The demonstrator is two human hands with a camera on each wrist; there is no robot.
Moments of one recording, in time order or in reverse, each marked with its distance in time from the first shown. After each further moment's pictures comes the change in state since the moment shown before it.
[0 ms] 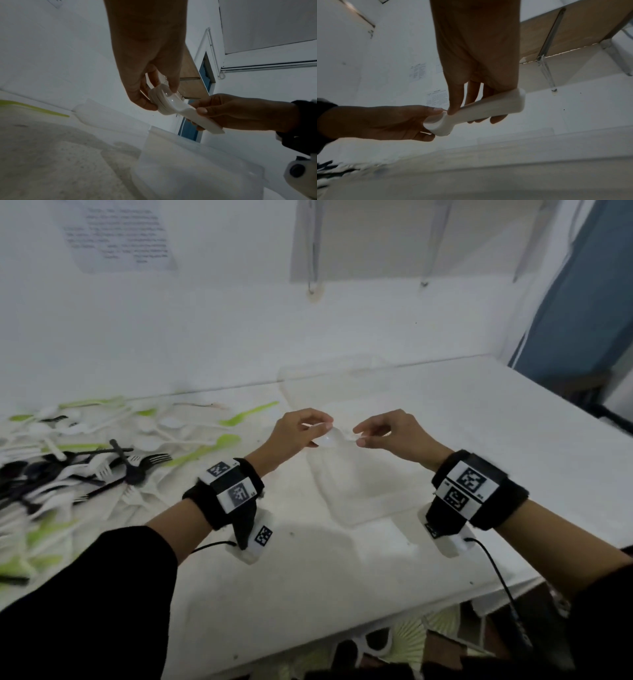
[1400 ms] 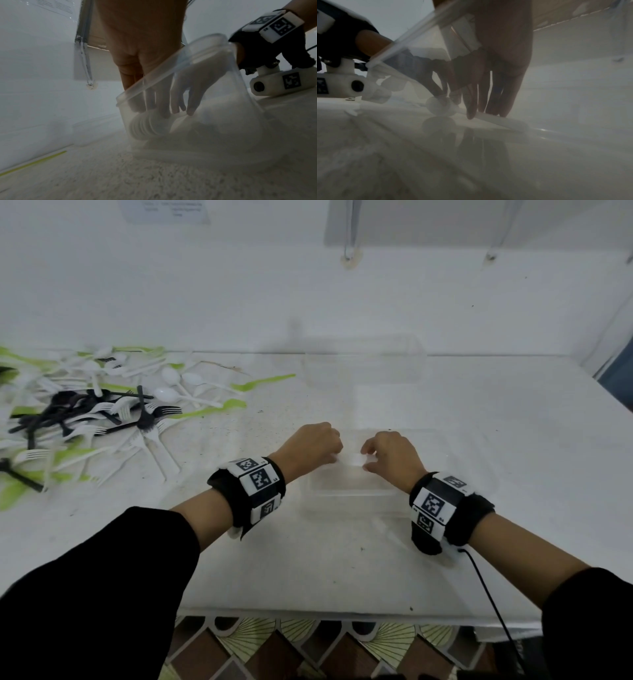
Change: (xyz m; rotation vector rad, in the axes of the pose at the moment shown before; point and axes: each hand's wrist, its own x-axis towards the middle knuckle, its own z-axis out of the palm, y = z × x) left_hand 0.001 0.010 0.078 1.346 -0.327 0.119; right_hand 0.020 0.079 0.006 -0.477 -0.208 -0.149
